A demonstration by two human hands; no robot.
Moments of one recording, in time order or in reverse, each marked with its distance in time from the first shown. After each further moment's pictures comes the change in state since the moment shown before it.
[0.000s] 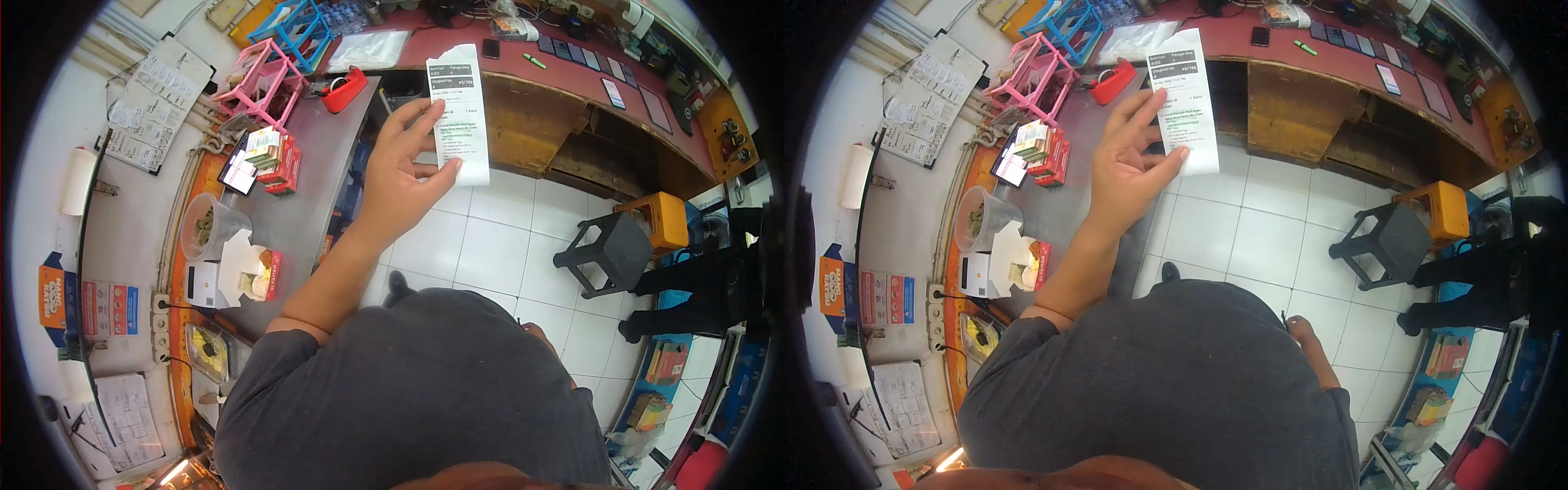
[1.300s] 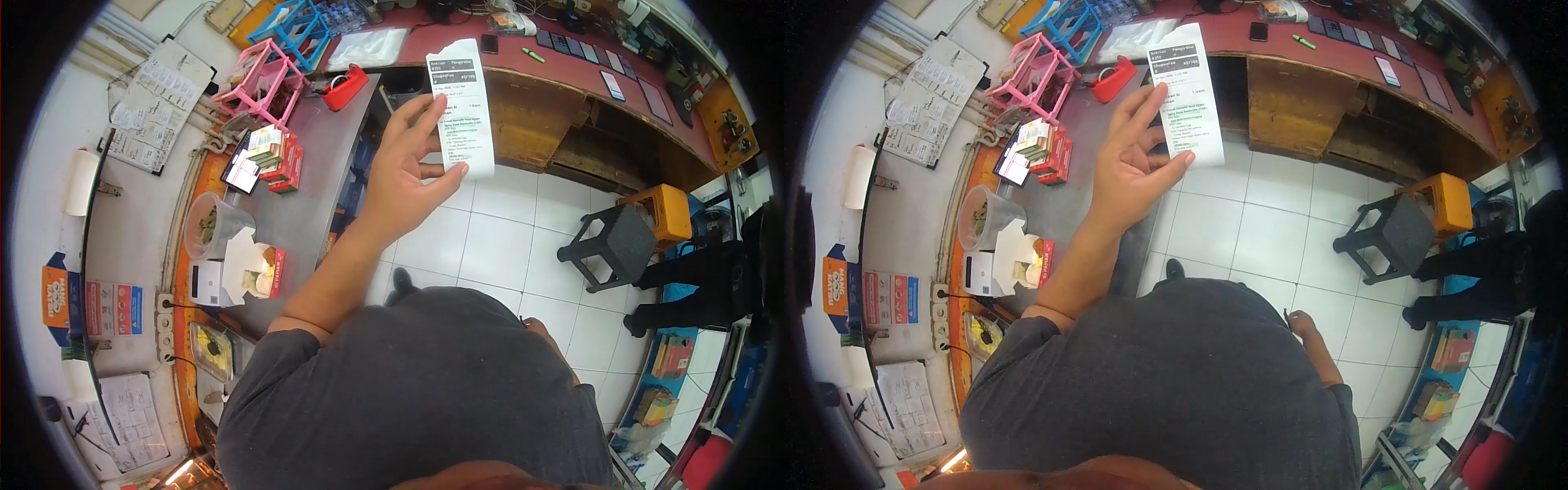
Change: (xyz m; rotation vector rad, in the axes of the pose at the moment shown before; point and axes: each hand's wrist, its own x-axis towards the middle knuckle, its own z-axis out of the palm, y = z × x) left_hand -0.013 0.011 0.004 -0.079 -0.077 -0.022; right_hand -0.029 -0.041 -0.020 0.052 -0.060 0.087
